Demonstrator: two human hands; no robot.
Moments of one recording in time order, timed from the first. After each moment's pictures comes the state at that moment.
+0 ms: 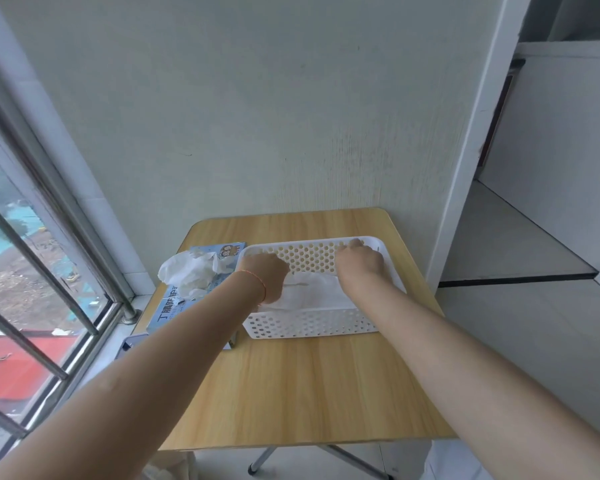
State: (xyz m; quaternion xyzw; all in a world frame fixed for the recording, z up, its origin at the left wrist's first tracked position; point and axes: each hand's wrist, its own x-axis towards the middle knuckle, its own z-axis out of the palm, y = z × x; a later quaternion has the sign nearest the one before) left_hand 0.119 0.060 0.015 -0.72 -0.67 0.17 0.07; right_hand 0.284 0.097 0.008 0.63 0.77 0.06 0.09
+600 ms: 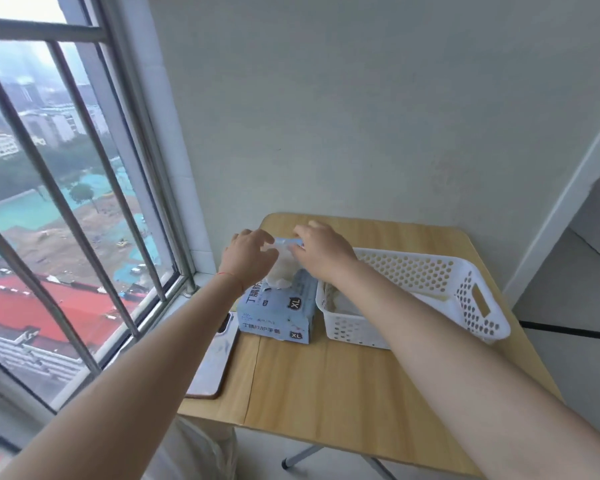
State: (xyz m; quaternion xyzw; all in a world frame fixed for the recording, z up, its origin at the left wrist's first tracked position) left_hand -0.040 0.006 0.015 -0.54 -0.79 -0.29 -0.06; right_hand 0.109 0.070 0.039 0.38 0.91 -0.07 -0.16
